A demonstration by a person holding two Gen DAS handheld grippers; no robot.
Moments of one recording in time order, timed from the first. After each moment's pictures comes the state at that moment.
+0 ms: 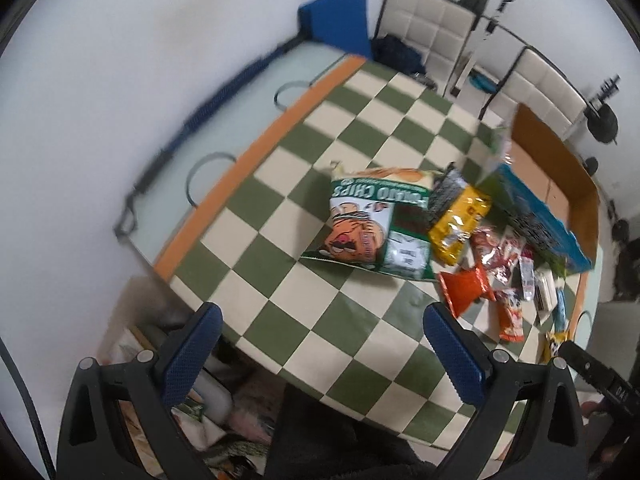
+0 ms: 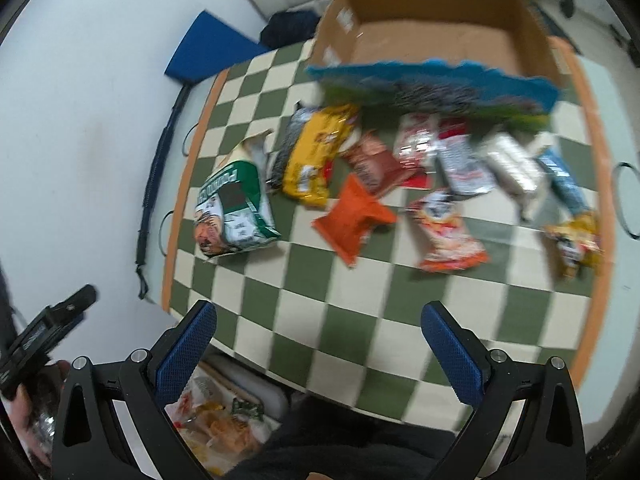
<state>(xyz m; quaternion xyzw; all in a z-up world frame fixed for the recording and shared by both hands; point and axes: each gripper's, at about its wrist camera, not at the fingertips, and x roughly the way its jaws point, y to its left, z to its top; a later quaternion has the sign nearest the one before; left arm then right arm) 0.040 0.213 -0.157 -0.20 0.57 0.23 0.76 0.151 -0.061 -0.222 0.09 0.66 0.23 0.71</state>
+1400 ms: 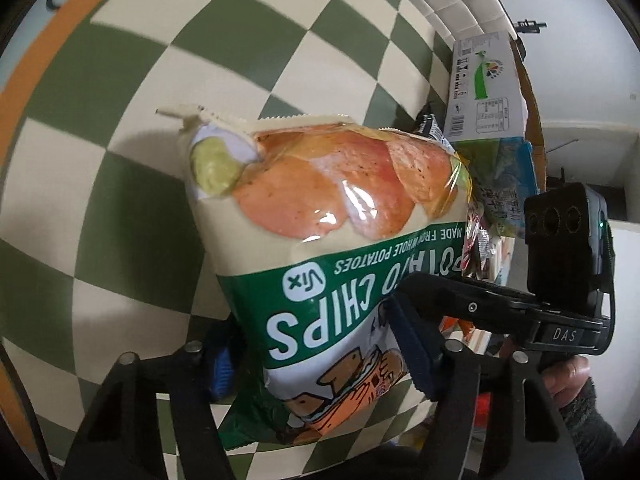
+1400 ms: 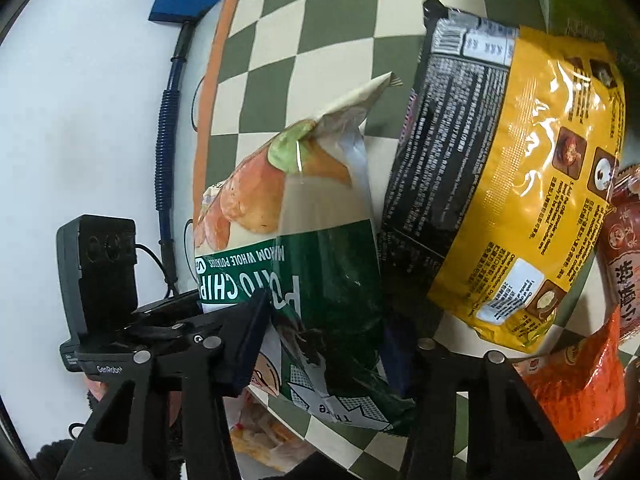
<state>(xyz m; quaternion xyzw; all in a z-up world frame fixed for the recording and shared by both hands) 0.191 0.296 -0.370 -0.33 0.66 -0.11 0.66 0.265 0.131 -0.407 0.14 0.74 0.31 0.58</state>
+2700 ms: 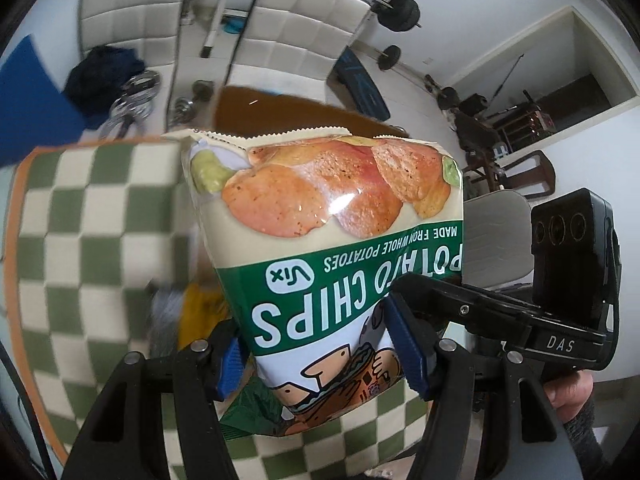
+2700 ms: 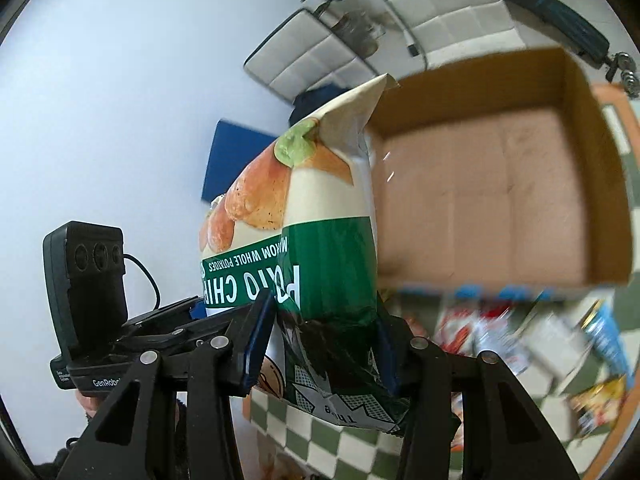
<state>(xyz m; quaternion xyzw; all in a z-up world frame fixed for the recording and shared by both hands) 0.382 0.063 -0.188 -0.16 0.61 -0.20 0.75 0.379 -0.118 -0.193 0.25 0.59 0.26 0.72</state>
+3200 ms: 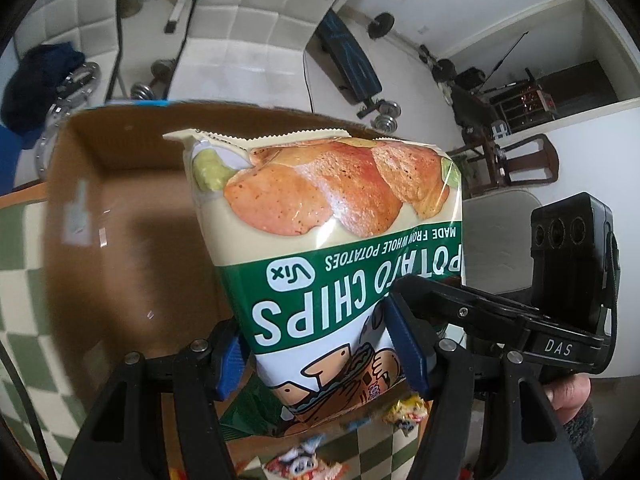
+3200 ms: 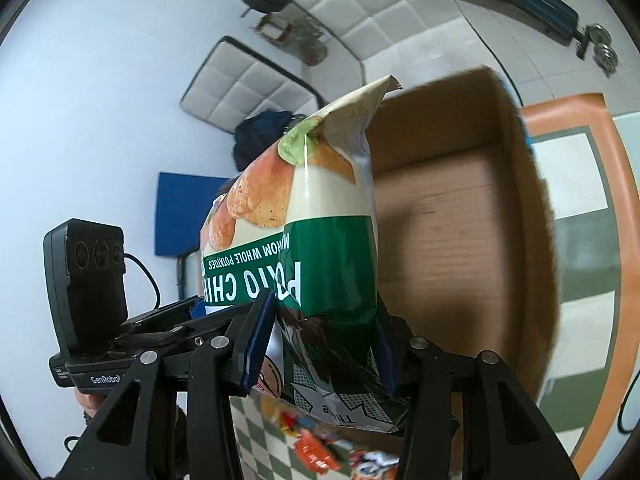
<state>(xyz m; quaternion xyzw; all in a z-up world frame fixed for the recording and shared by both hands) 0.505 -0.032 -0.274 -0.15 0.65 -0.23 0.71 0.506 -0.227 -0.286 0.28 0.61 0.21 0.71</state>
